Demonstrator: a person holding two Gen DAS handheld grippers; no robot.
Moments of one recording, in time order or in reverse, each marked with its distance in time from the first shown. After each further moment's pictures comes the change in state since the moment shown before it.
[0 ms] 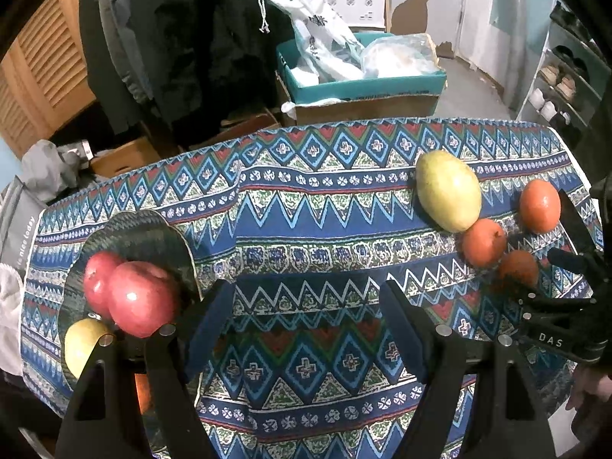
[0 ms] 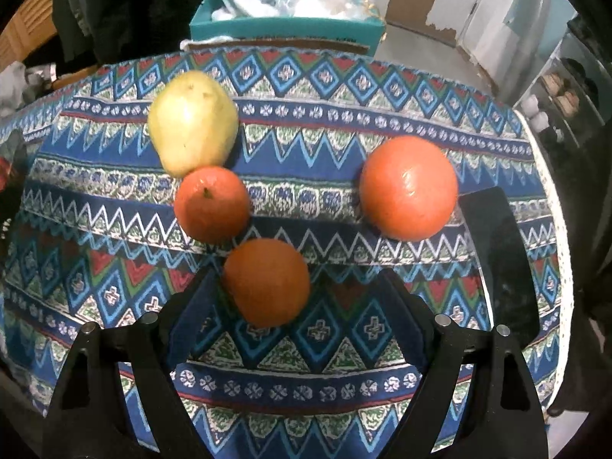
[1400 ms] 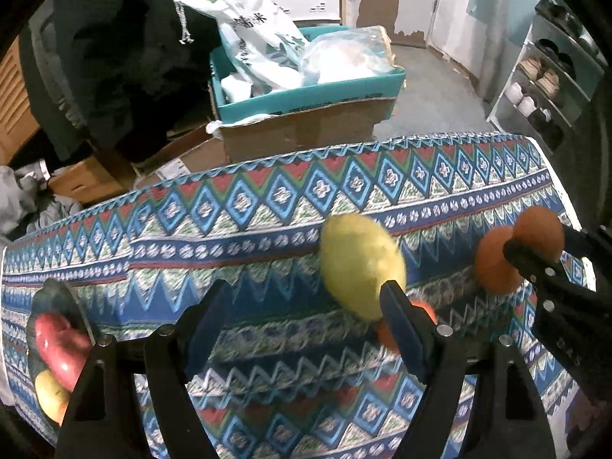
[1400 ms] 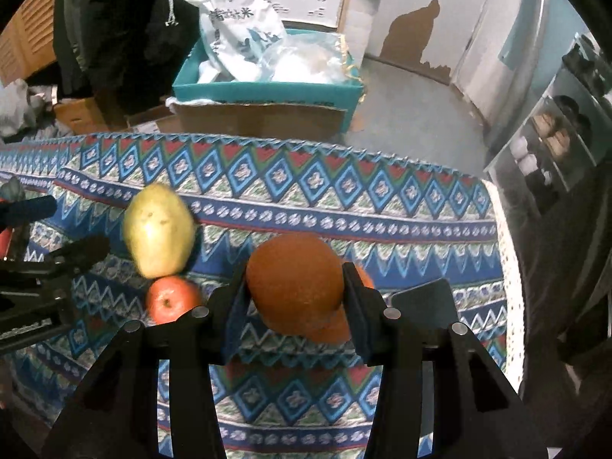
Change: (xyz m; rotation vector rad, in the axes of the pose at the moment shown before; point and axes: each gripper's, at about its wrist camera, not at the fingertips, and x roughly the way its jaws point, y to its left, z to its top) left arm 0.035 -0.083 0.075 0.039 0.050 -0.107; right arm -0.037 -0.047 0.069 -0.044 -0.130 -0.045
